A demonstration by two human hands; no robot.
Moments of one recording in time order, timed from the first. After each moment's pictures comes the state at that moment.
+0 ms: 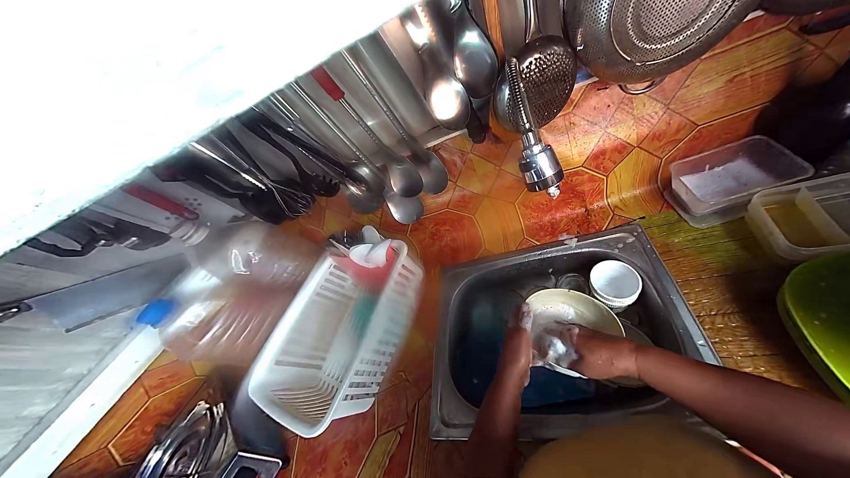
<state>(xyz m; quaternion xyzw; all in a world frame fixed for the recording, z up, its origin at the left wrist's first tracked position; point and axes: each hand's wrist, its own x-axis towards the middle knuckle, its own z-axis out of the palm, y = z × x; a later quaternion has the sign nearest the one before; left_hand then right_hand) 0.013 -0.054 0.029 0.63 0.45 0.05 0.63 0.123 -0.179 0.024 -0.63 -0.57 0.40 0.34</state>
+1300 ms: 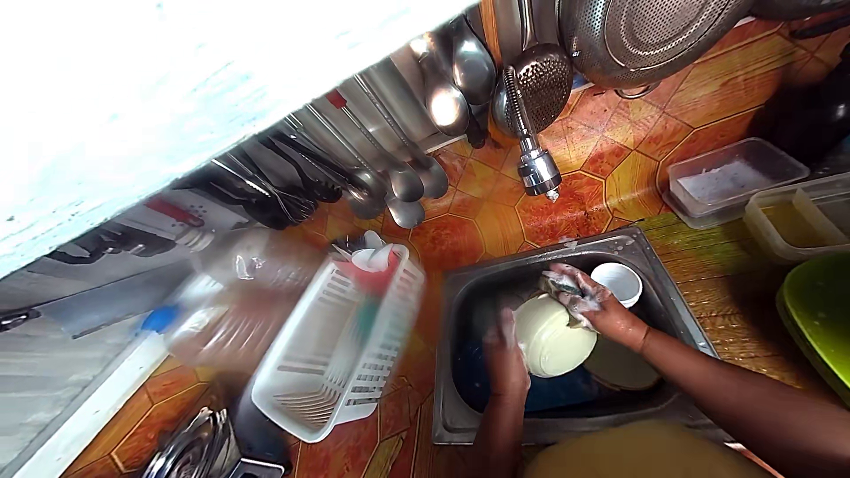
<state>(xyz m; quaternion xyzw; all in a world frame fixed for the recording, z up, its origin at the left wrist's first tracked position) 0.005 -0.067 0.047 0.61 0.41 0.34 0.59 0.151 -0.170 0.006 -0.61 -0.37 0.24 0.65</state>
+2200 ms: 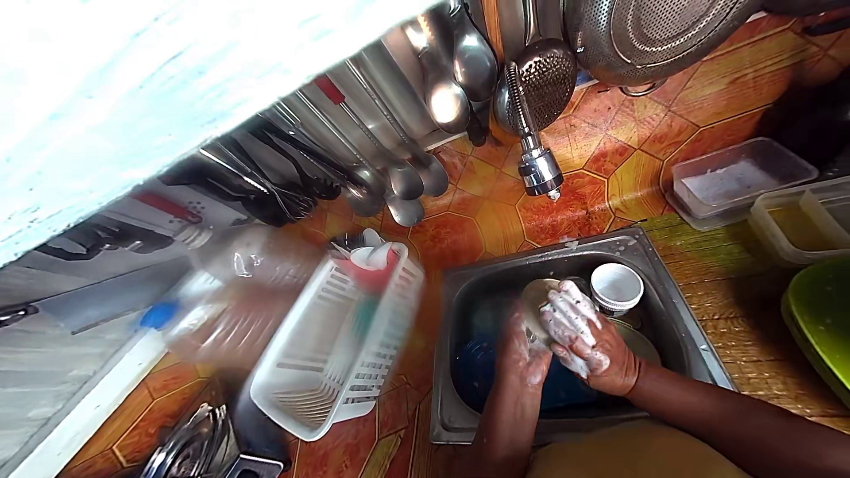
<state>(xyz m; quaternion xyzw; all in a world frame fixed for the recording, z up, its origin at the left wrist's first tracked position) 0.032 -0.085 0.083 0.28 0.42 0.26 0.82 0.104 -0.174 -0.020 -0.63 -0.54 -0.25 0.49</state>
